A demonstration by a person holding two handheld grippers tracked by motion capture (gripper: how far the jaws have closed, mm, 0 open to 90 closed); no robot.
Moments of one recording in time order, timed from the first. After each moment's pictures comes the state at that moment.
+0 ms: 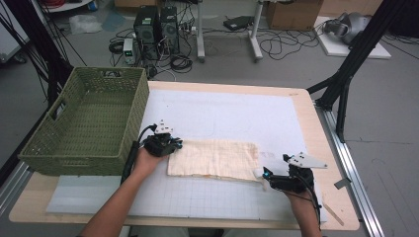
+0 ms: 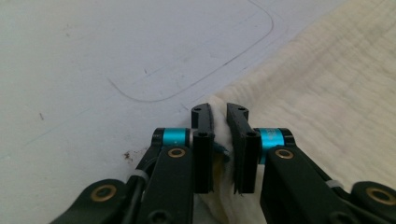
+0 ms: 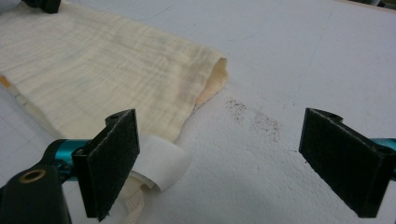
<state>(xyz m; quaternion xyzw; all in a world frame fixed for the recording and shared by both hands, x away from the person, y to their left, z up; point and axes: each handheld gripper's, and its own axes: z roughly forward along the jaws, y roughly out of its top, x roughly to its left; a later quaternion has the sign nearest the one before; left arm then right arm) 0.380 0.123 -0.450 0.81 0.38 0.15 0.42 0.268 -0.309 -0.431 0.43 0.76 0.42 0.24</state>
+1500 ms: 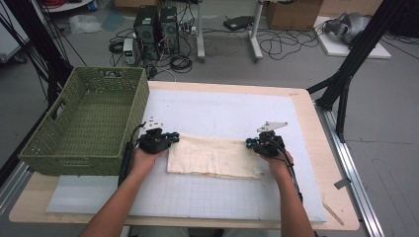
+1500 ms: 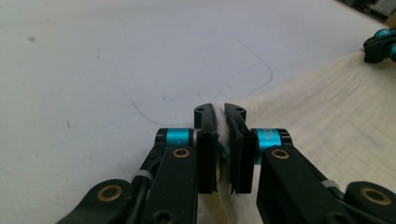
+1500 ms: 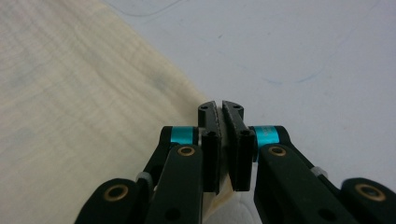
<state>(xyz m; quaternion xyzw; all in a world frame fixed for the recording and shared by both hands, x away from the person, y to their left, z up) 0.379 0.137 -0.442 0.74 0.41 0.15 0.50 0.382 -0.260 -0.435 0.37 0.84 0.37 0.17</state>
